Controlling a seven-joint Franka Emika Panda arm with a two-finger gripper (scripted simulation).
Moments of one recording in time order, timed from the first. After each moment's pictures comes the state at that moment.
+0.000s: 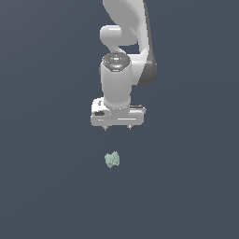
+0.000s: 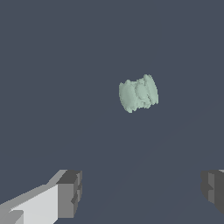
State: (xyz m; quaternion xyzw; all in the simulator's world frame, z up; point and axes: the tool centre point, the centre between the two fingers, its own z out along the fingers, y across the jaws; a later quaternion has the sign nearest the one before) arm 0.008 -0.008 0.178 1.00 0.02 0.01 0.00
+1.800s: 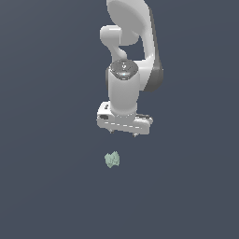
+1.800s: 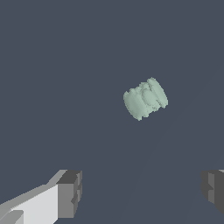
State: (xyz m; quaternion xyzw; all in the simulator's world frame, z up) arm 0.029 0.015 0.169 0.99 -0.10 0.01 -0.01
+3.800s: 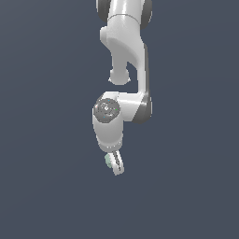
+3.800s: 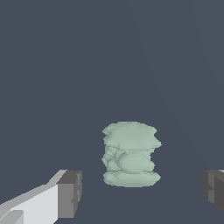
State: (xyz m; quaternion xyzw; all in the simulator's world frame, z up) arm 0.090 -0.033 0.095 0.81 -0.58 0.00 0.00
